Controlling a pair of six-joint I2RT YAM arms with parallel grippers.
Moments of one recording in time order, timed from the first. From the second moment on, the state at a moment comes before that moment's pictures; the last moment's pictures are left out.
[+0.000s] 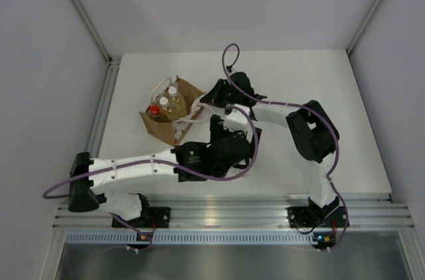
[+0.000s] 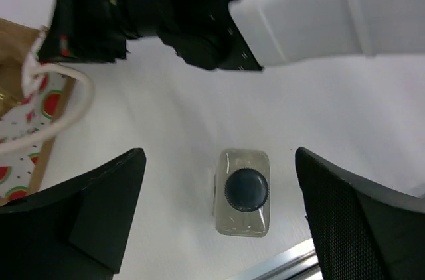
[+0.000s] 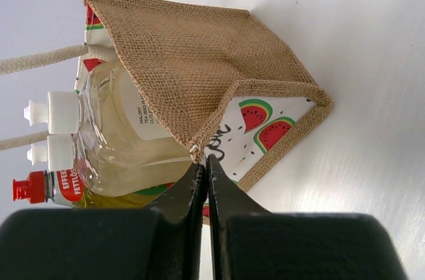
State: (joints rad) left arm -1.35 1.42 1.23 -0.39 -0.80 -0.54; right arm 0.62 2.05 1.36 0.30 -0.32 0.94
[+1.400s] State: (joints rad) left arm -0.53 1.71 1.52 -0.61 -0.74 -0.77; right arm 0.62 2.06 1.37 0.30 -0.32 0.94
